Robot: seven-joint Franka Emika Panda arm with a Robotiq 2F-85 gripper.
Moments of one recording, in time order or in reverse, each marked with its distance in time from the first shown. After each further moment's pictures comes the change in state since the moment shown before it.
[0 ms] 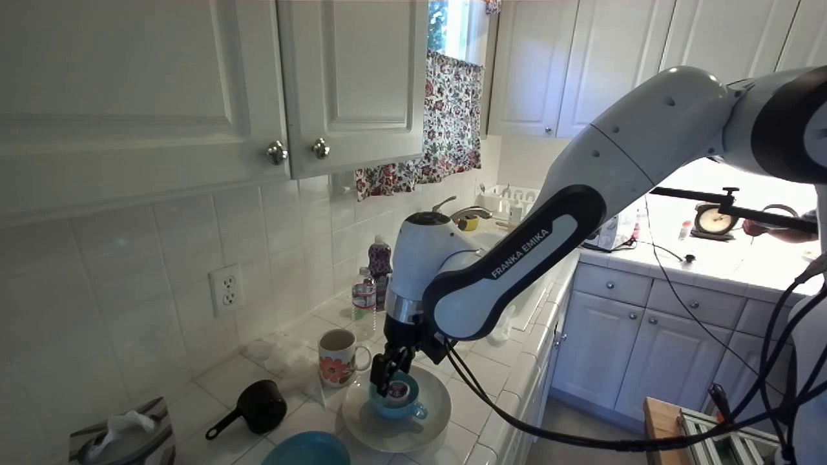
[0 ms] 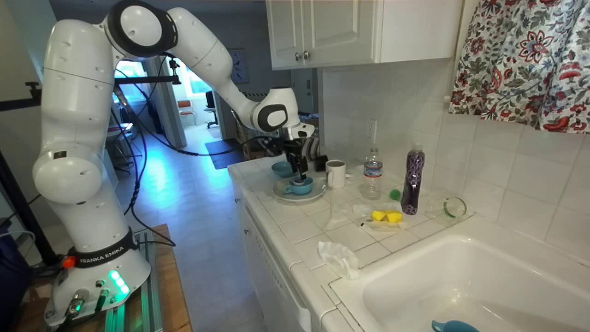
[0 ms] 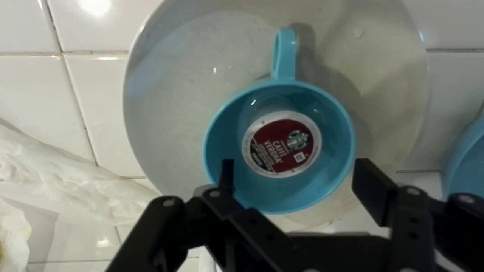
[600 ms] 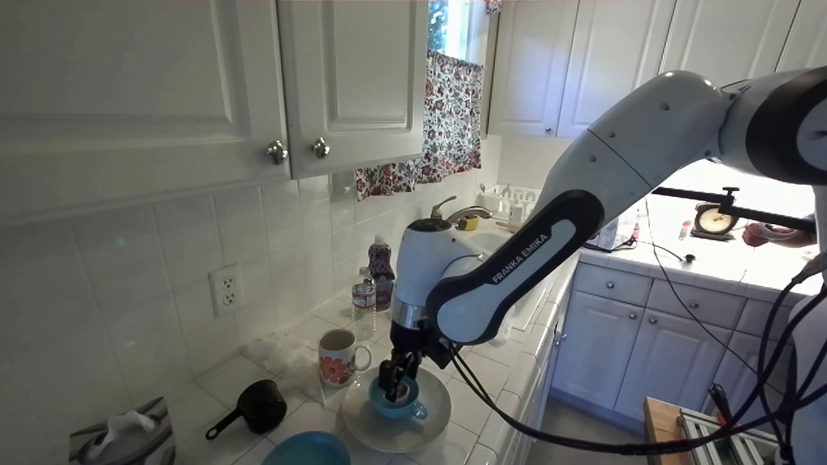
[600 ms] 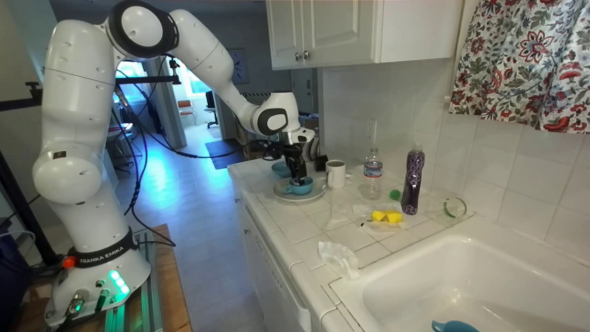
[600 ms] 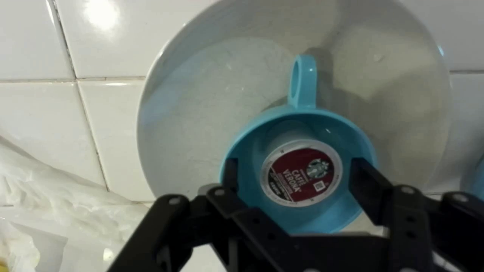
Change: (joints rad) arm -0.006 0.008 -0.005 -0.018 0.000 -0.011 0.000
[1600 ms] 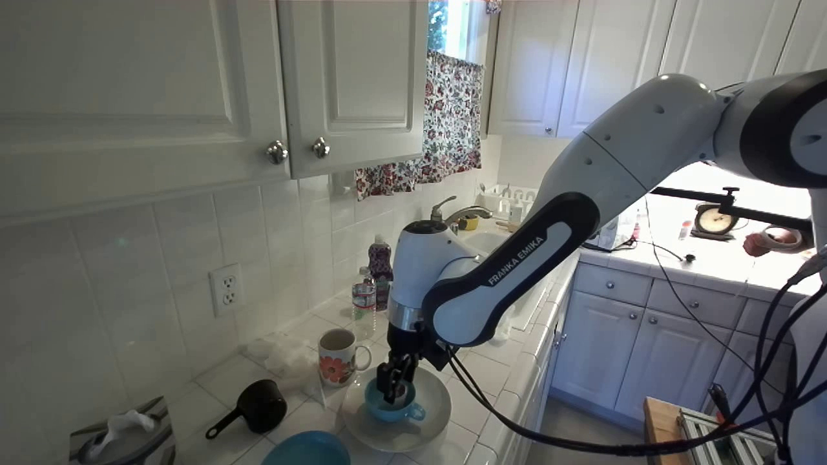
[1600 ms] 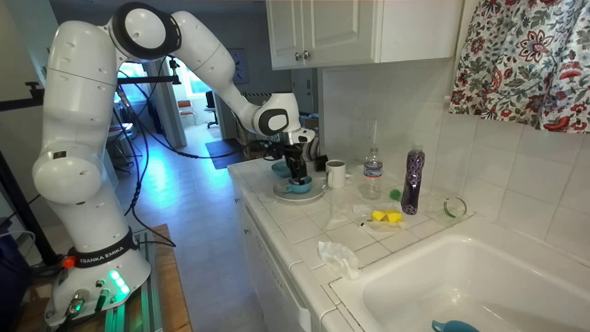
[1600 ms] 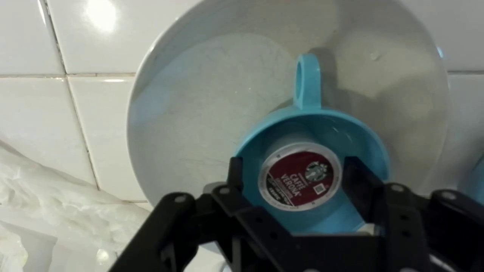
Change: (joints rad) arm 0.002 0.019 0.005 0.021 0.000 -0.008 -0.006
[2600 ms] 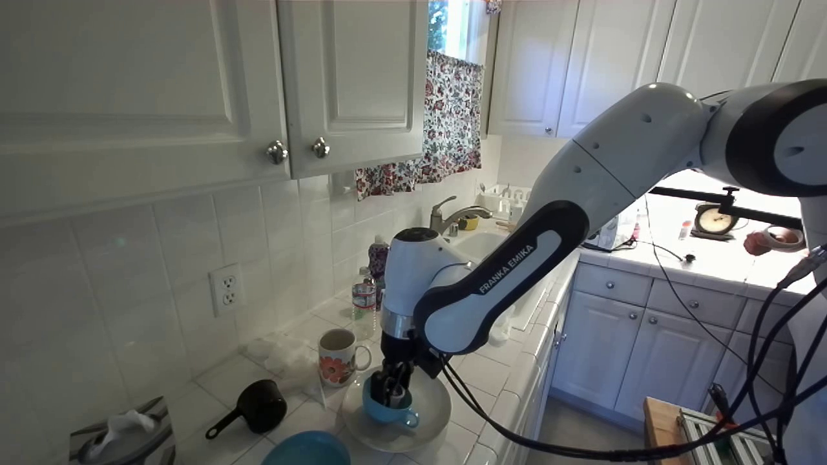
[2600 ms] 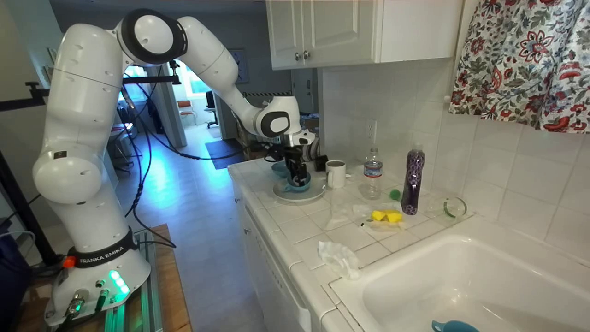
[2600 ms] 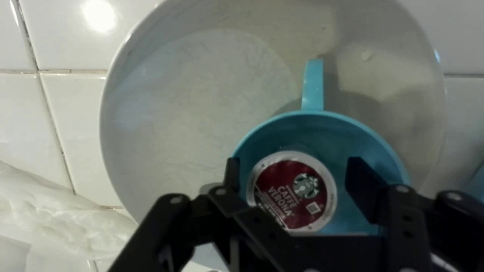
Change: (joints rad) arm 0.007 0.043 0.009 0.041 0.000 -0.015 -0.001
